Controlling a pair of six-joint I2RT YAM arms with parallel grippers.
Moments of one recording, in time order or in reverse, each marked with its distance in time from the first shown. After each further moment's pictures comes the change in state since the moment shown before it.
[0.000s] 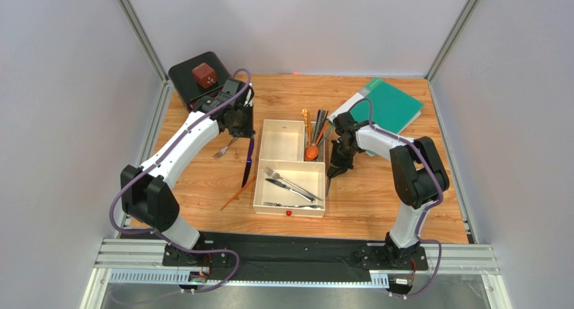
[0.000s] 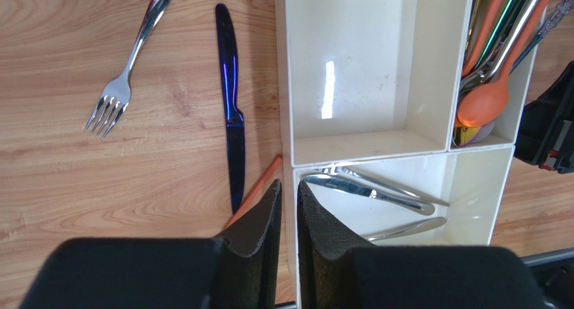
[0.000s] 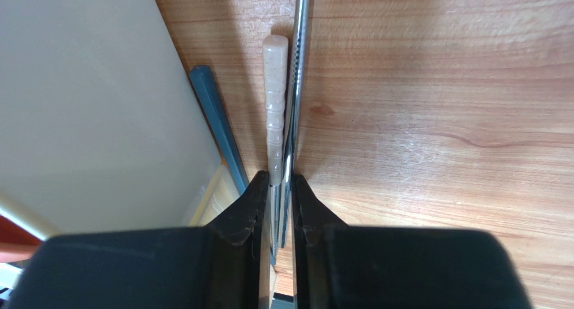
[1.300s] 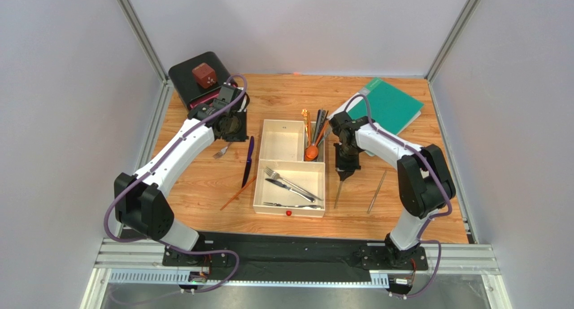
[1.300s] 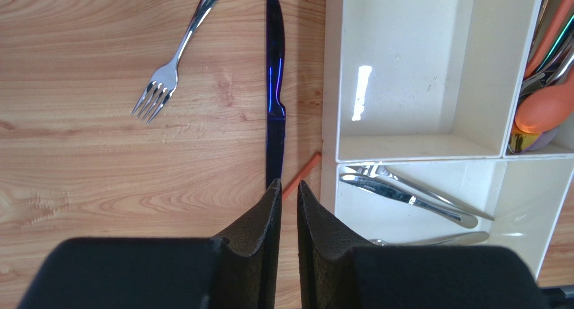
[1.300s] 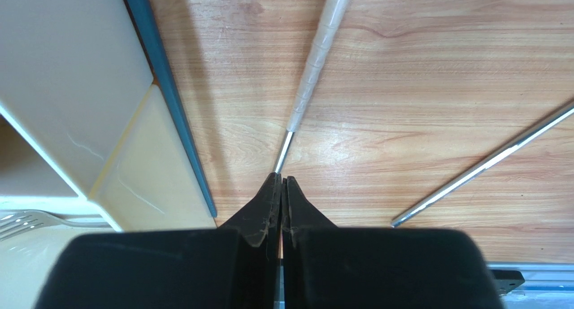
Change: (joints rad) left arm 0.012 -0.075 -0.100 0.019 -0.099 0.027; right arm 0.063 -0.088 0.055 -0.254 0.188 -0.079
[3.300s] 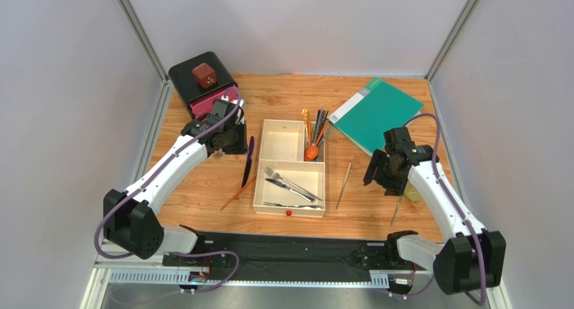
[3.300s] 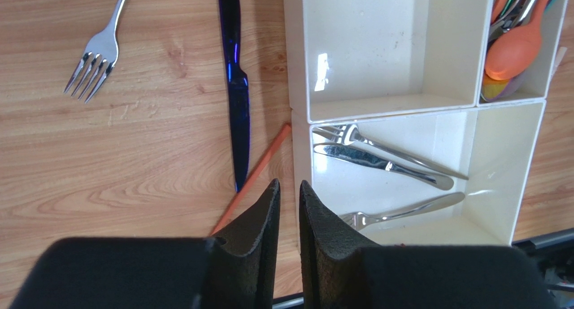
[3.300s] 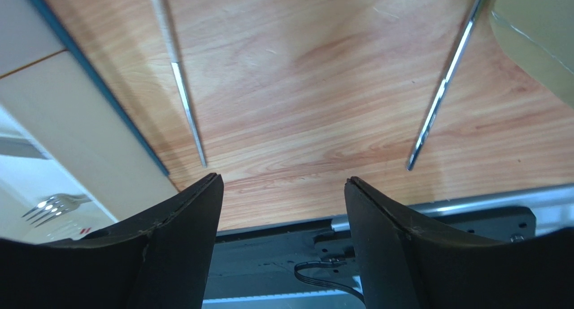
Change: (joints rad) left arm 0.002 -0.144 -0.203 0.103 0.132 -0.023; right arm -0.287 -0.631 -0.317 -0.077 0.001 0.059
